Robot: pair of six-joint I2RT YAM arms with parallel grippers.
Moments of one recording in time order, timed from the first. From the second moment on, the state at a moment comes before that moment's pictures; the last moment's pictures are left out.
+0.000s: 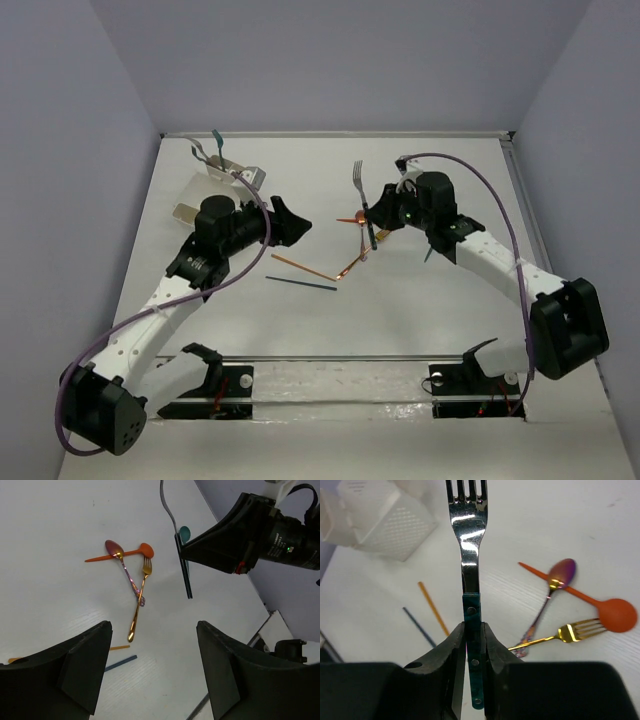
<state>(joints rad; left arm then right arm) -0.43 0.95 0.78 -0.06 0.35 -0.48 0.38 1.39 0.95 0.00 -0.29 0.35</state>
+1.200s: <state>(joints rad) -0.62 1.25 1.03 -0.06 0.22 -0.61 0.59 1.32 0.94 0.15 -0.41 0.48</state>
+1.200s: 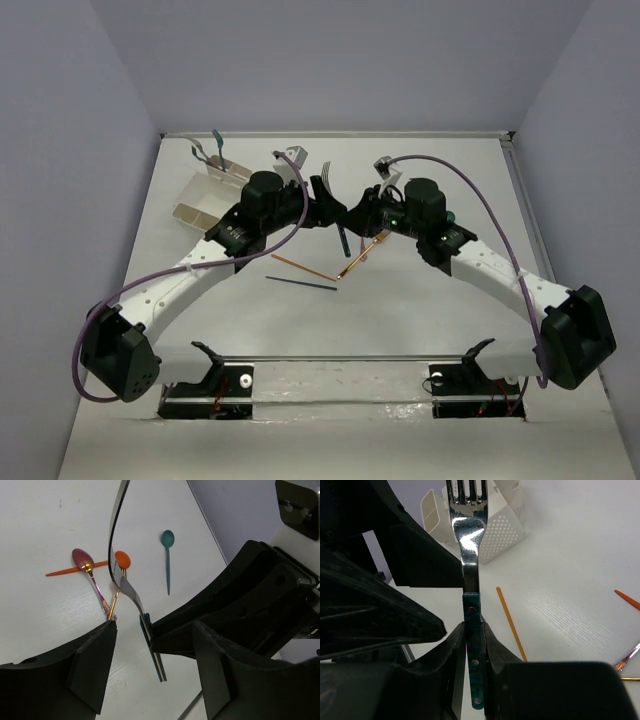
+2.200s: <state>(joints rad) -0.70 1.31 1.04 -0.03 -0.05 -0.58 0.62 1.32 0.93 0.17 -0.37 0.48</state>
